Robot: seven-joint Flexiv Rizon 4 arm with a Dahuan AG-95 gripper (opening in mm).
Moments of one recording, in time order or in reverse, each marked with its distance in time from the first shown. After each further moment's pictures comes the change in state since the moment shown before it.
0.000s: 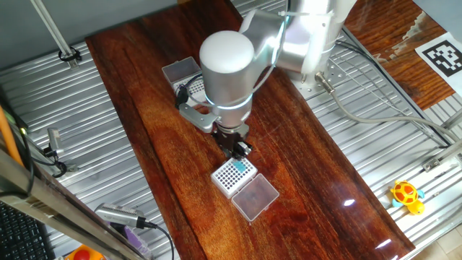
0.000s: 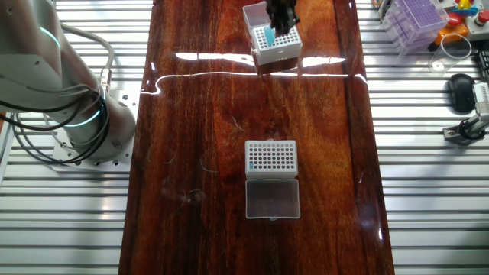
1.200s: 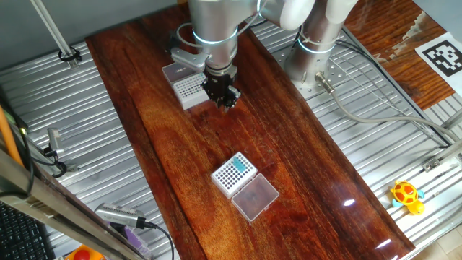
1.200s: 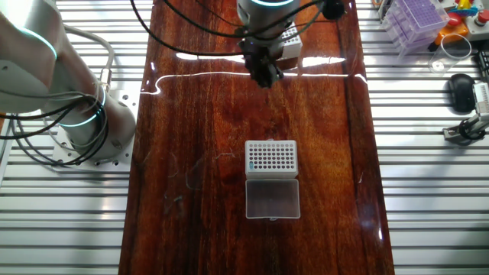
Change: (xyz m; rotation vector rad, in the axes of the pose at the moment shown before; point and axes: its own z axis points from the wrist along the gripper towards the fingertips) arm 0.101 -0.107 -0.022 0.013 0.007 -0.081
